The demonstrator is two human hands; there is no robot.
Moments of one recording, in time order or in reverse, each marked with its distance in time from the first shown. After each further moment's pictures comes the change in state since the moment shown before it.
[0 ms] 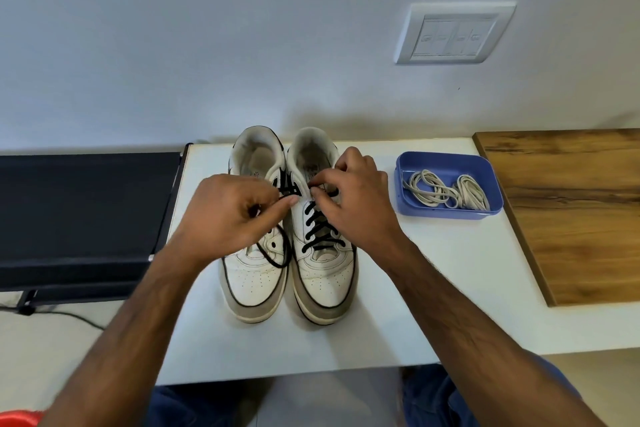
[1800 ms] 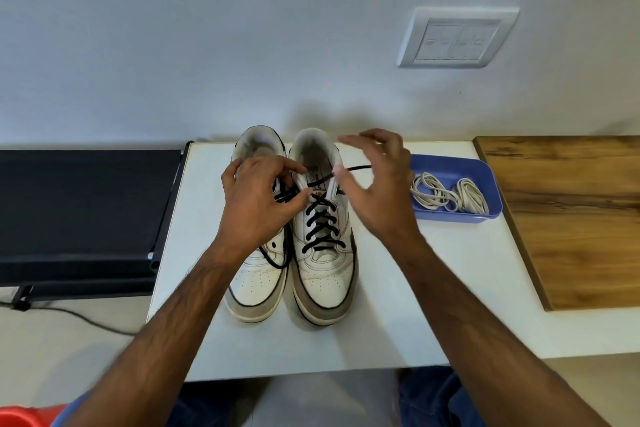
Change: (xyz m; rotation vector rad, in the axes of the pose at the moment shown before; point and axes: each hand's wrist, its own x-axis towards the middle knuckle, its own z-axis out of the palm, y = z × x) left_hand 0.014 -0.011 0.055 0.020 0.118 -0.392; right_hand 0.003 0.014 -0.012 0.288 0.254 0.111
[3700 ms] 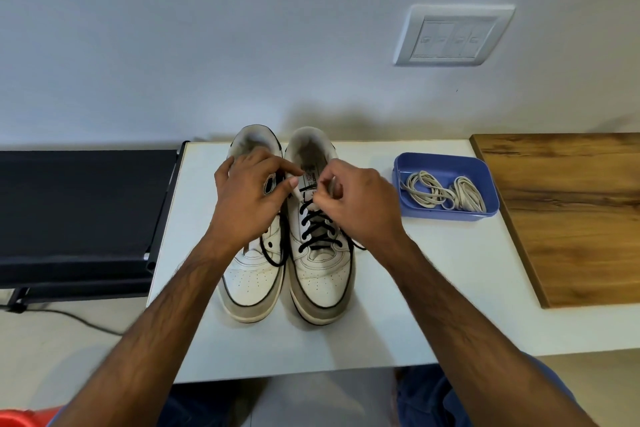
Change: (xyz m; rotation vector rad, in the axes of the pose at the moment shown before) left_hand 0.006 -0.008 -0.002 -0.030 -0.081 0.009; right_hand -0.007 -0.017 0.000 -0.228 -0.284 -0.015
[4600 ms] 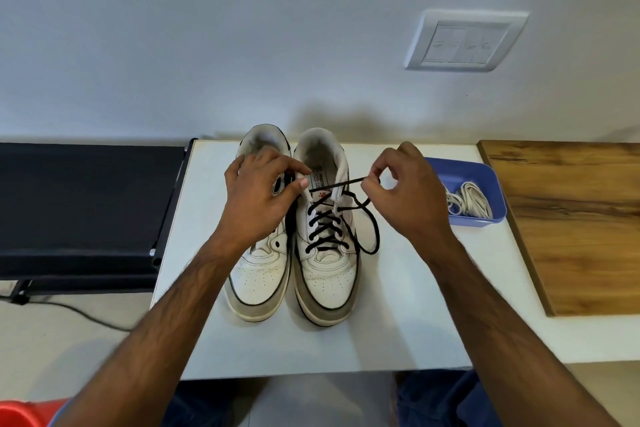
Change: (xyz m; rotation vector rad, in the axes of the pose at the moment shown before) left_hand 0.001 -0.004 0.001 -0.018 0.023 0.033; right_hand 0.004 0.034 -0.022 0.032 0.231 0.035
